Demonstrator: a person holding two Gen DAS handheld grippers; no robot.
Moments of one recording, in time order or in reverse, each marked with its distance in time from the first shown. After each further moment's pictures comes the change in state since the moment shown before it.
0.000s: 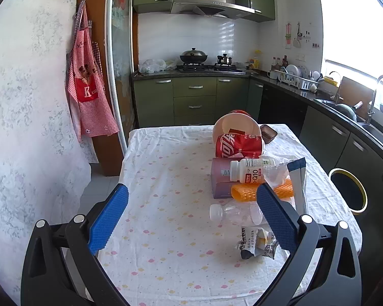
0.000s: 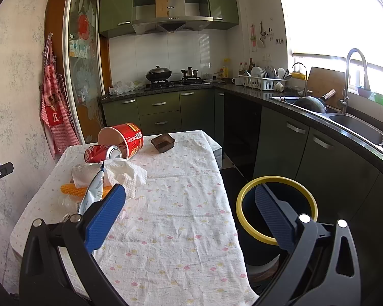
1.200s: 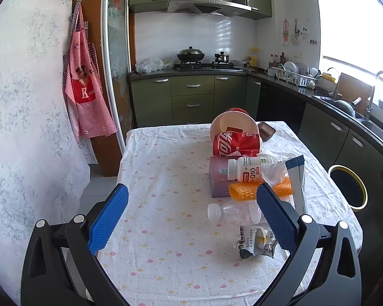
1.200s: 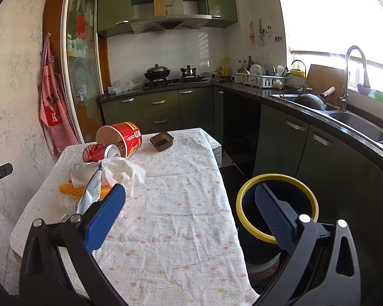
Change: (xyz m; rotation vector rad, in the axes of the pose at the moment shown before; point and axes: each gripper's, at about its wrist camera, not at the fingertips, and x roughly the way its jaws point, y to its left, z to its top) left arm 0.002 -0.004 0.000 0.015 0.006 -0.004; right arm 0.015 -0.002 -0.012 0.007 0.010 -0.002
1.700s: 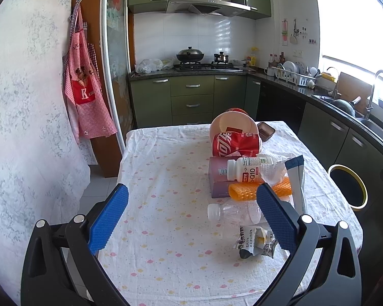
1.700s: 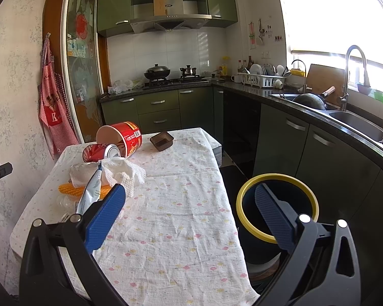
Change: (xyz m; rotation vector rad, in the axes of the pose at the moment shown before) left arm 0.000 -0.001 0.000 0.007 0.001 -0.002; right arm 0.003 -0.001 -0.002 0.001 0.001 0.001
